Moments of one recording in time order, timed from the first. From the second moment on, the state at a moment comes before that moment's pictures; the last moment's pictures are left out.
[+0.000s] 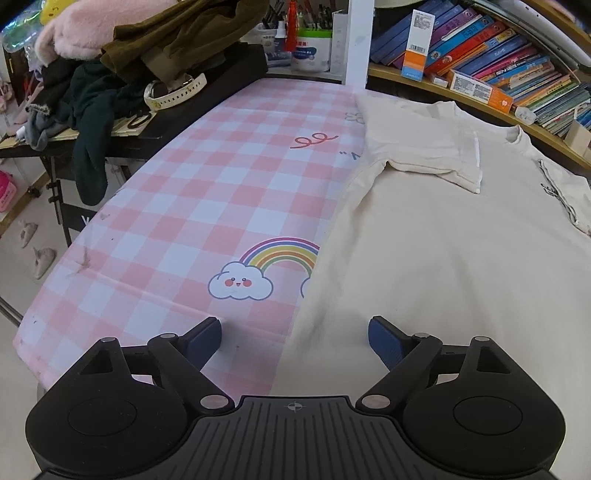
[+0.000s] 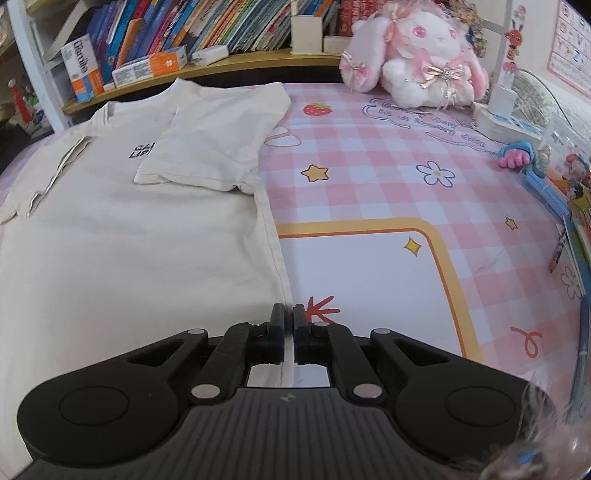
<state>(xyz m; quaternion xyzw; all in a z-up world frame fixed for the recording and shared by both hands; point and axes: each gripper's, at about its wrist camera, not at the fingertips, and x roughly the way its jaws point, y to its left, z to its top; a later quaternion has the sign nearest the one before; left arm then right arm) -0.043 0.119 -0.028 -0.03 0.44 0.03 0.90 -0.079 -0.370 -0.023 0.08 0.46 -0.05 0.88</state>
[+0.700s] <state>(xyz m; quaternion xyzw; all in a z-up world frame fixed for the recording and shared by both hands) -0.124 0.167 -0.004 -0.06 0.42 -0.06 0.90 -0.203 -0.303 0.017 0.08 0.41 -0.09 0.90</state>
